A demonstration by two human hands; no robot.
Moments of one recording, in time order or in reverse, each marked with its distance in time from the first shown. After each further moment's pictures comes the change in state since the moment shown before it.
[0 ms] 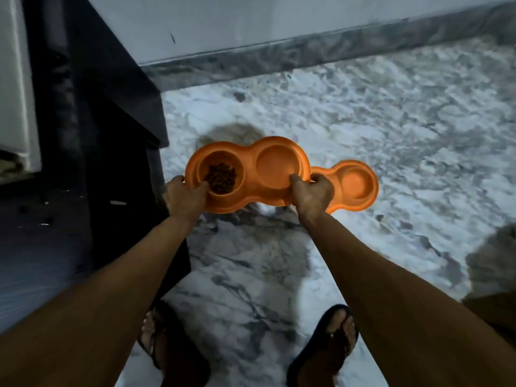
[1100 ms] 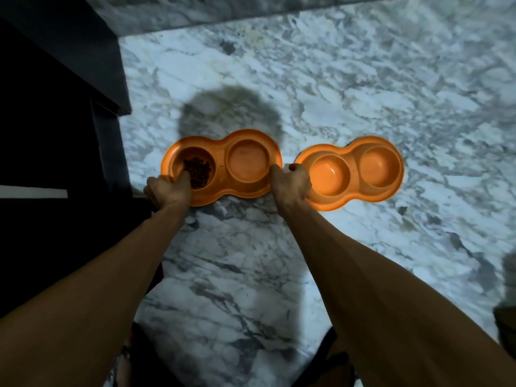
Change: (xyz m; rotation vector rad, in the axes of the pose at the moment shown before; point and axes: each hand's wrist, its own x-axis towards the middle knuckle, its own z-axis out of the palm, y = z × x) left_hand 0.082 -0.085 0.115 -0.052 0.143 -0.289; right_hand 0.085 0.089 0.100 -0.083 -0.060 0.034
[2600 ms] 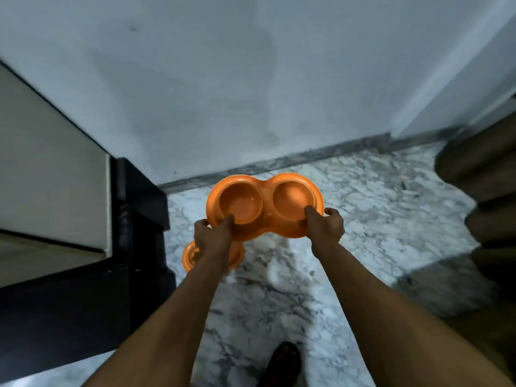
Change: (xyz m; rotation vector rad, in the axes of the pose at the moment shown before) left_hand -0.393 0.256 -0.230 -0.469 -0.246 0.053; right_hand -0.190 -0.255 -0.416 0.304 0.074 0.026
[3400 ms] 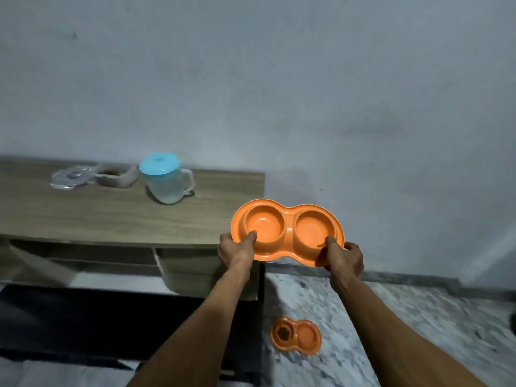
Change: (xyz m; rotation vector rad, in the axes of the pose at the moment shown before) left_hand -0.110 0.202 -0.456 -0.316 0.184 0.280; right_hand -0.484 -0.125 0.070 0.077 -0.160 -0.366
